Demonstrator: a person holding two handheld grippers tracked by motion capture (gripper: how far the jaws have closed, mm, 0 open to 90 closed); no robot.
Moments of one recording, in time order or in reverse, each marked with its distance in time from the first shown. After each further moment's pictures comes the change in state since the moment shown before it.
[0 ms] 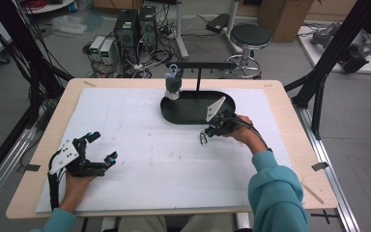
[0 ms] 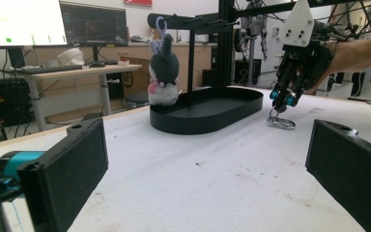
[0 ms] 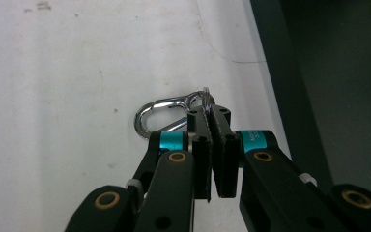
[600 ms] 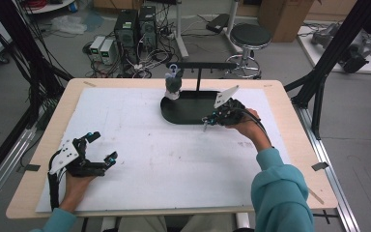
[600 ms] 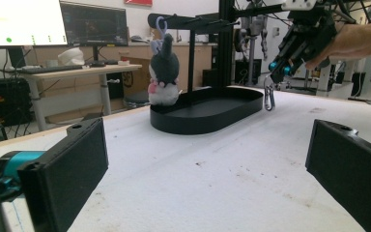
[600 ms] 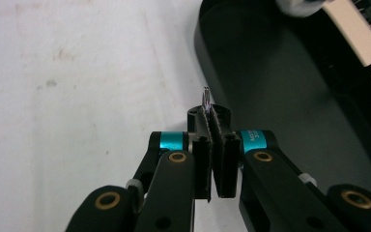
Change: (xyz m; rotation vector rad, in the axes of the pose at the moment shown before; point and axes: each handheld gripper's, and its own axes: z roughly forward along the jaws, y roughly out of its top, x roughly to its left) left arm 0.000 0.000 0.000 0.000 0.000 -0.001; right arm -0.008 0.005 -0.043 -0.178 -0.092 0.098
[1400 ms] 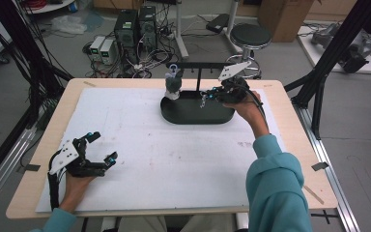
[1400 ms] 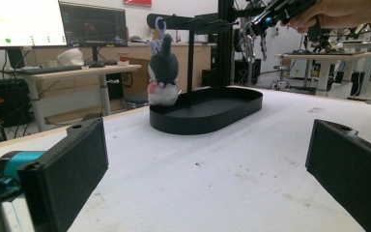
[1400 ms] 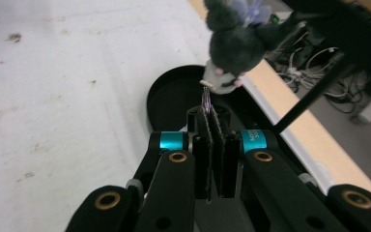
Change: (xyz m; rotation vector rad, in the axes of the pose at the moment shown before) left arm 0.000 0.000 0.000 0.001 -0.002 0.006; right arm -0.025 0.045 -0.041 -0.169 -0.130 0.088
